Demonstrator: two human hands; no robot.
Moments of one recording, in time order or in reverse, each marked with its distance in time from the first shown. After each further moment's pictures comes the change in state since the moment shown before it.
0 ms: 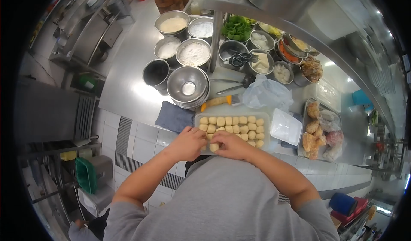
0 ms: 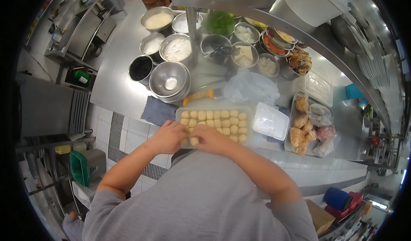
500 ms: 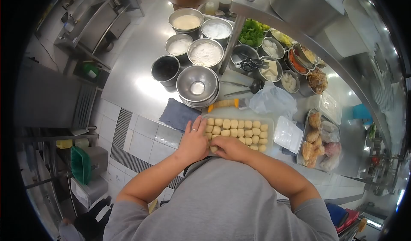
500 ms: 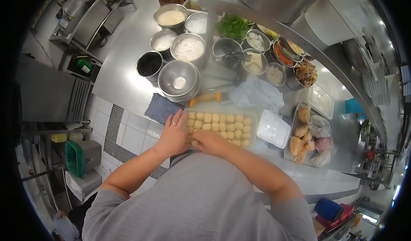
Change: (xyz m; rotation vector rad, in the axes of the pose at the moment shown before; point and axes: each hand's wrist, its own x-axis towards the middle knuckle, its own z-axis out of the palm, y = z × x) left_hand 0.004 0.023 0.010 0.117 0.139 -0.345; right_hand 0.019 -0.005 0.012 -0.283 -0.085 -0.131
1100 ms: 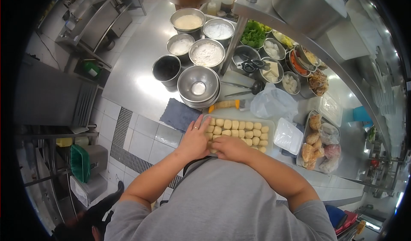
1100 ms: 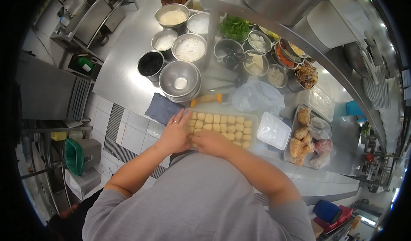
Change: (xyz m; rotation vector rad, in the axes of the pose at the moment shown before) left_hand 0.008 -0.011 0.009 -0.069 -0.075 -0.002; right_hand 0.003 -0.006 -0.011 -0.172 -0.029 -0.162
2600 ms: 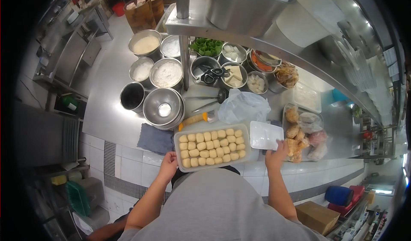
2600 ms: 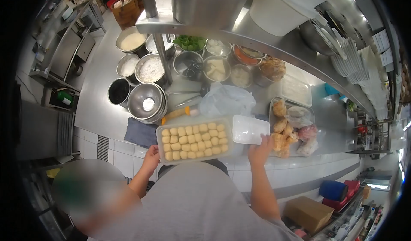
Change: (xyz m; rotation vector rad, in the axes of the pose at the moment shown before) left_hand -0.022 -0.025 0.088 -1.371 0.104 -0.797; right_hand -0.238 0.109 0.008 -0.799 1.036 1.010
